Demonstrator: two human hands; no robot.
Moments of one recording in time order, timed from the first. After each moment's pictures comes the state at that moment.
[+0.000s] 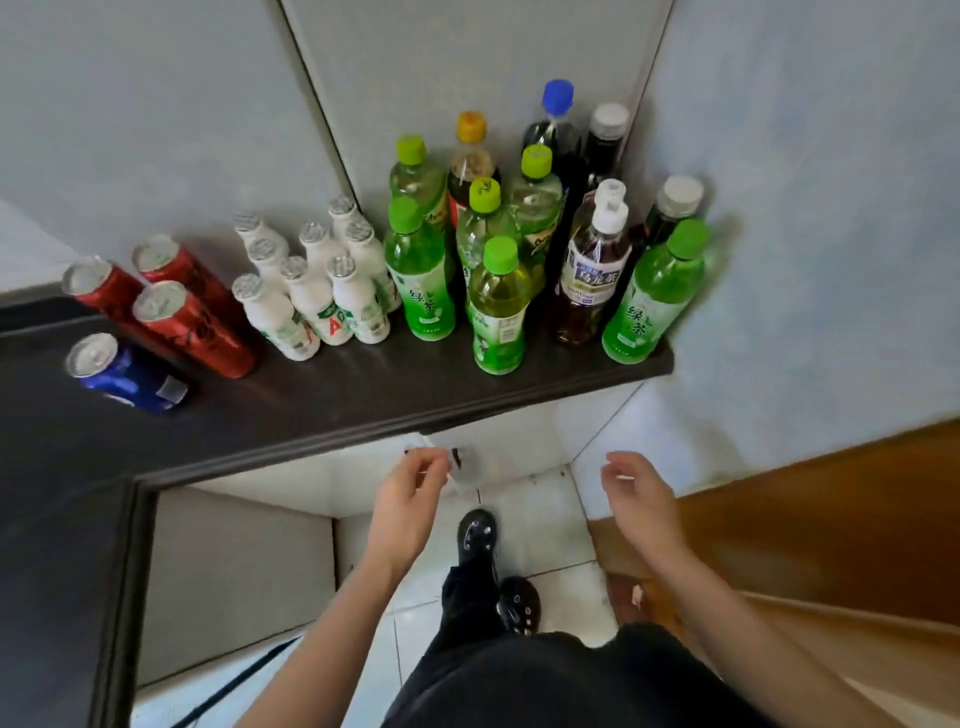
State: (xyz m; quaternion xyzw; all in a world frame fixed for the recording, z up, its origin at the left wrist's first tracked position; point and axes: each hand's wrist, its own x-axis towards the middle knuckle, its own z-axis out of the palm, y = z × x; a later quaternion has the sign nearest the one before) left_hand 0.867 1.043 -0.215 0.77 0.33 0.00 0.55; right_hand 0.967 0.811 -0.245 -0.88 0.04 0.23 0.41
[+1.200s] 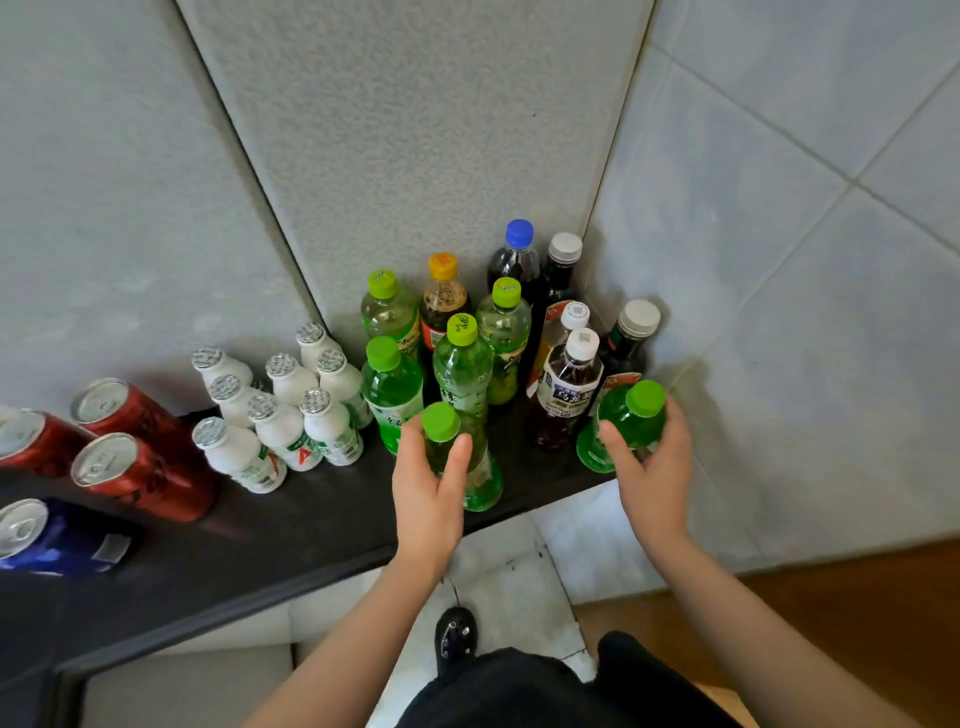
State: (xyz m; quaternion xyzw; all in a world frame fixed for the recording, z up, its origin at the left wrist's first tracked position) left_hand 0.991 1.059 -0.155 0.76 0.16 0.25 0.58; right_hand 1.072 0.863 -0.171 -0.83 0.03 -0.08 0.55
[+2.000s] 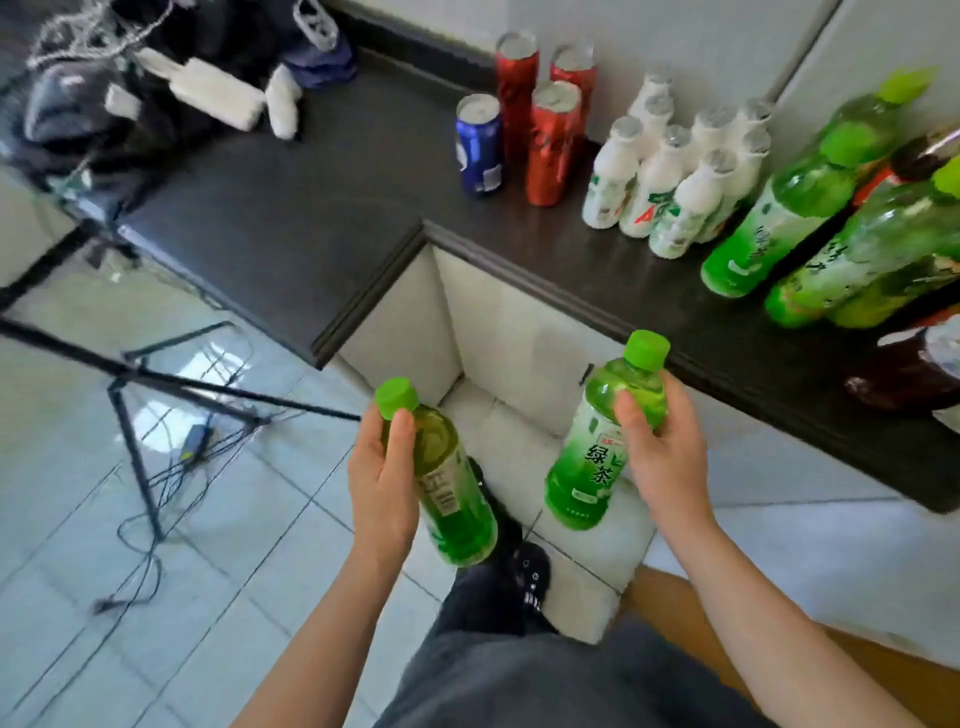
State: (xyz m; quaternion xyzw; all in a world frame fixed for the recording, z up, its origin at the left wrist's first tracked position) left_hand 0.662 0.993 -0.182 0.49 0.58 0.44 0.48; right_hand 0.877 0.936 -0.192 -0.70 -0.33 0.32 0.54
